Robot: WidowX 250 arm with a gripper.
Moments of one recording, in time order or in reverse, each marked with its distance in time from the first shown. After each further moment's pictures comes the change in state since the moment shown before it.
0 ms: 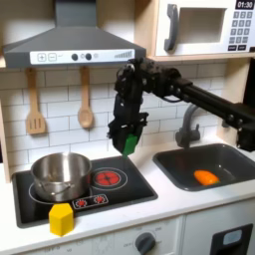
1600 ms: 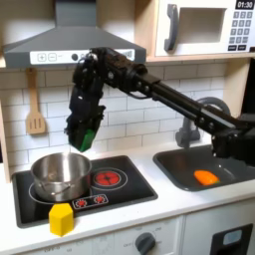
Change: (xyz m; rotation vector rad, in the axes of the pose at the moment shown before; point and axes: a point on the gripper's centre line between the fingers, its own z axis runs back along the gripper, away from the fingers) arm 0.037 0.087 0.020 0.091 -0.084 0.219
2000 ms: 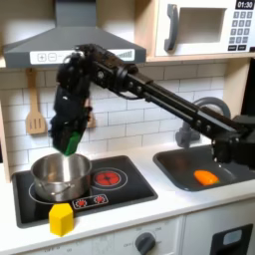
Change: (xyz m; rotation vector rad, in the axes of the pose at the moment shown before) arm 0.002 0.043 0.009 0.033 -0.008 0.036
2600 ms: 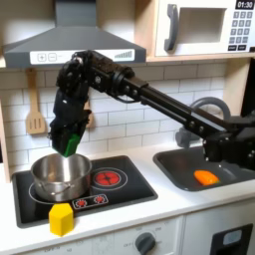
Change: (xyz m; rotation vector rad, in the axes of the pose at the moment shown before) arm 0.010 -0.022 -0.017 -0.012 -0.013 -0.024
